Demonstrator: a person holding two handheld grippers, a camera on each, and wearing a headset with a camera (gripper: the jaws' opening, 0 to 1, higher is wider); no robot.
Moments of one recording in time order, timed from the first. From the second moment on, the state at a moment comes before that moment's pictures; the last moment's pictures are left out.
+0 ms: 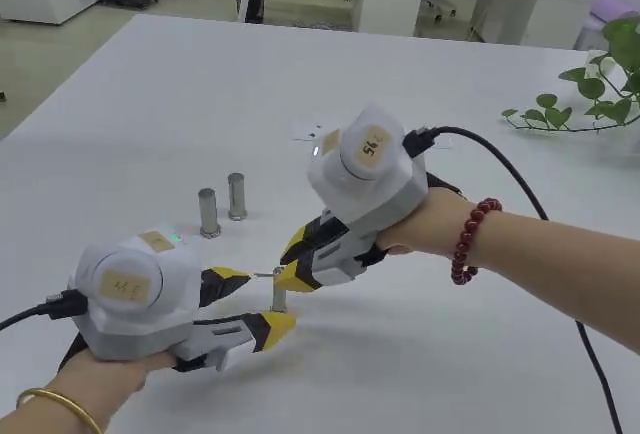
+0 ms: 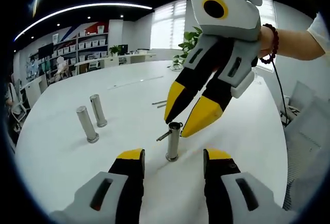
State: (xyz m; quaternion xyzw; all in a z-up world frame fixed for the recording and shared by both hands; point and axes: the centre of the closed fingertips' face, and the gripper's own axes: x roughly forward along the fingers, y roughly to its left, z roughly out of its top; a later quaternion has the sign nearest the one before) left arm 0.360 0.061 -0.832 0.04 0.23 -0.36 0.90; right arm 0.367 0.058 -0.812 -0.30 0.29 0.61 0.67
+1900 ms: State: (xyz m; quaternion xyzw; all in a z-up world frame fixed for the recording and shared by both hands) left arm 0.331 0.087 -0.796 0.01 0.20 -0.35 0.91; right arm 0.384 0.090 -0.820 -0.30 0.31 0.61 0.67
